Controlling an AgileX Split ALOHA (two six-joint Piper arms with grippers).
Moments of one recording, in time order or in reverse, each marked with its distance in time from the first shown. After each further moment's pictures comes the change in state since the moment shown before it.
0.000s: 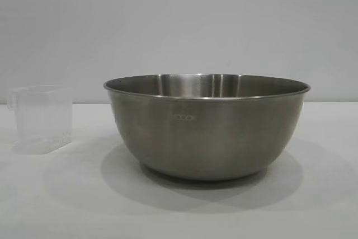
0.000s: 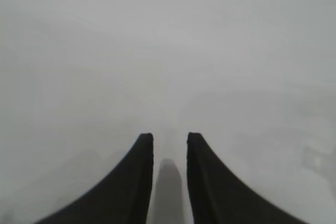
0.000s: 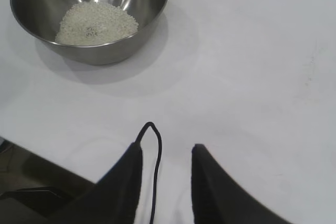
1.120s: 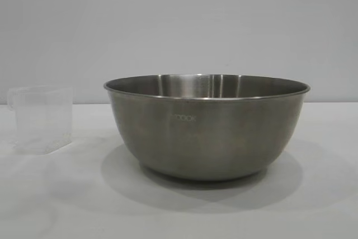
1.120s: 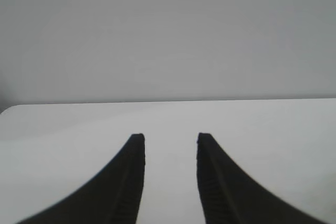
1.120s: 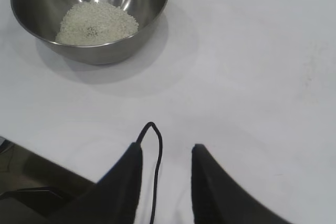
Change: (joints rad) left arm 0.002 -1.121 -0.021 0.227 0.856 -0.057; right arm 0.000 0.000 0.000 0.000 0.000 0.000
